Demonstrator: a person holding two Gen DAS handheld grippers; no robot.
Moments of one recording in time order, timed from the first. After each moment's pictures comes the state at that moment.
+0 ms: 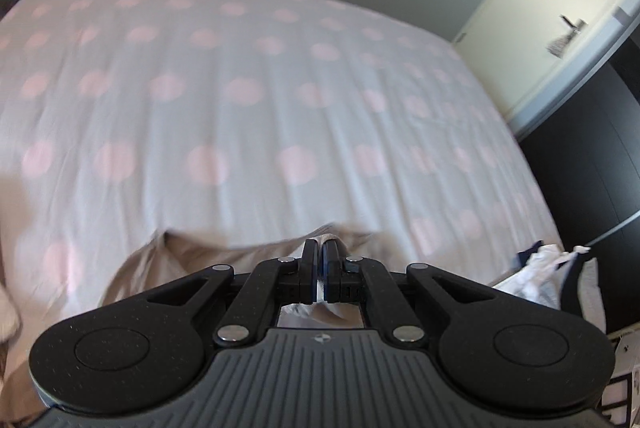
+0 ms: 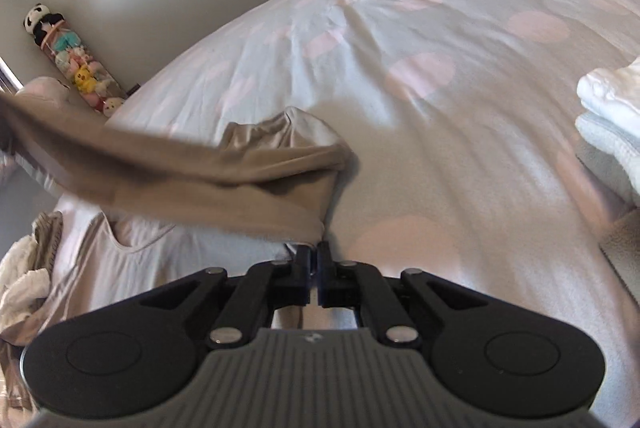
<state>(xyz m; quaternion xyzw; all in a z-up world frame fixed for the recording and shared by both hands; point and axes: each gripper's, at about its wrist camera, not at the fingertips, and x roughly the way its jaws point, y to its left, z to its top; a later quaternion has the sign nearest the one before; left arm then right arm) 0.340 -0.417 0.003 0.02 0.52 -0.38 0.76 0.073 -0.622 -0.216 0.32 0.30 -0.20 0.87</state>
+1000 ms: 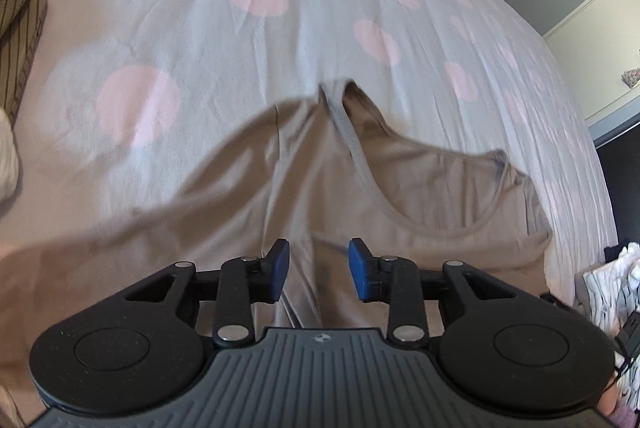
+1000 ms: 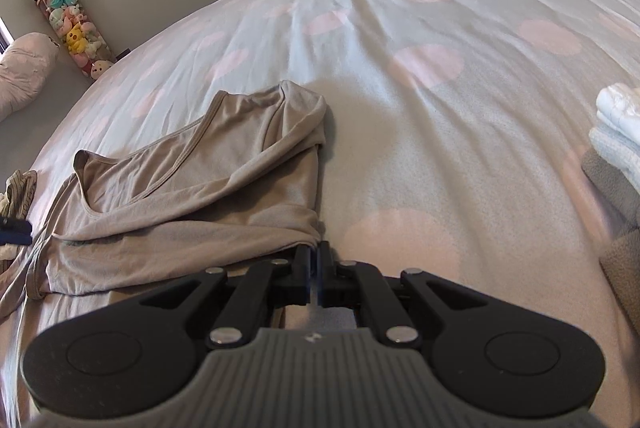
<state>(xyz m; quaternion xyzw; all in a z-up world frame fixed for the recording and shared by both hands) 0.350 -0.297 -0.168 -0.02 0.58 -0.31 0.76 0.086 -0.615 -0.226 0.27 0.34 -0.21 0.88</state>
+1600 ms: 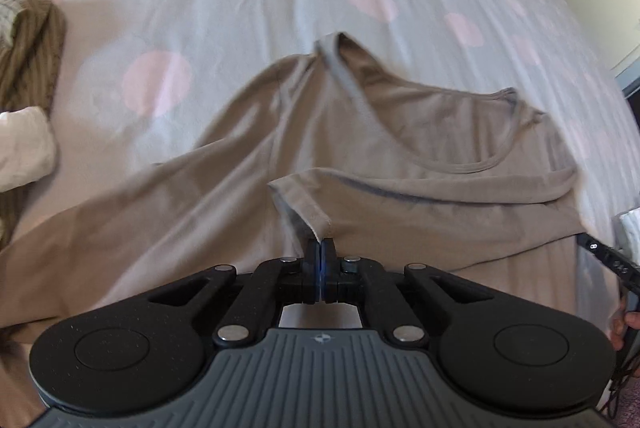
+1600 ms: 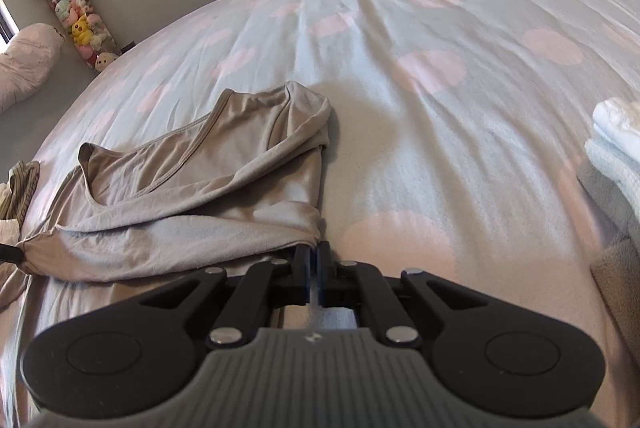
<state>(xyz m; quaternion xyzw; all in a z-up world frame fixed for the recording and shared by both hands) 0.322 -0.297 -0.162 0.08 0.58 -0.27 0.77 0.085 -0.613 -0.220 0.26 0.35 -0.20 0.88</state>
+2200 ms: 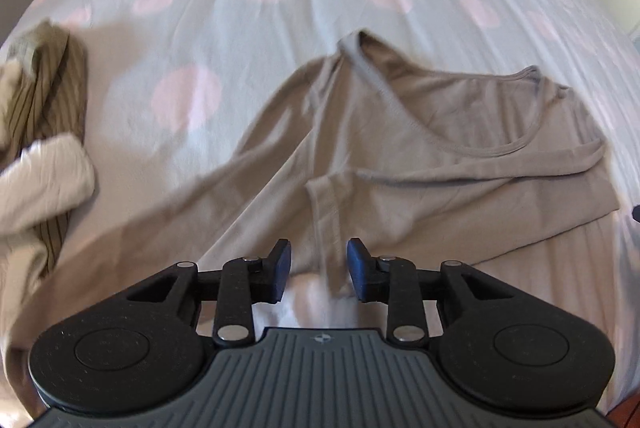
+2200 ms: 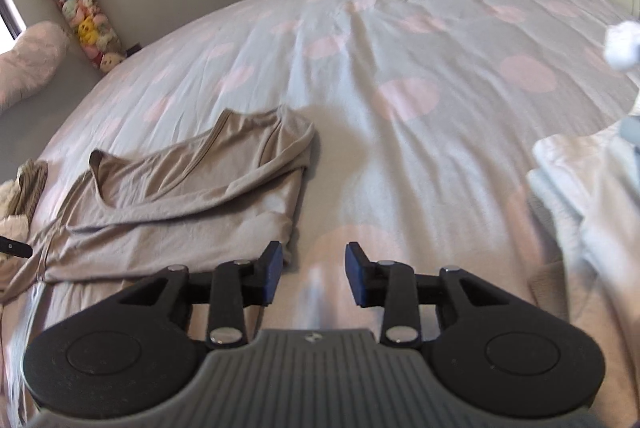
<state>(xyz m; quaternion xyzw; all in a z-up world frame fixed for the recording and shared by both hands) 0.314 -0.309 -0.142 0.15 0.55 -0.28 0.78 0.054 -0.624 -0.190 0.25 0.34 -0.20 0.89</state>
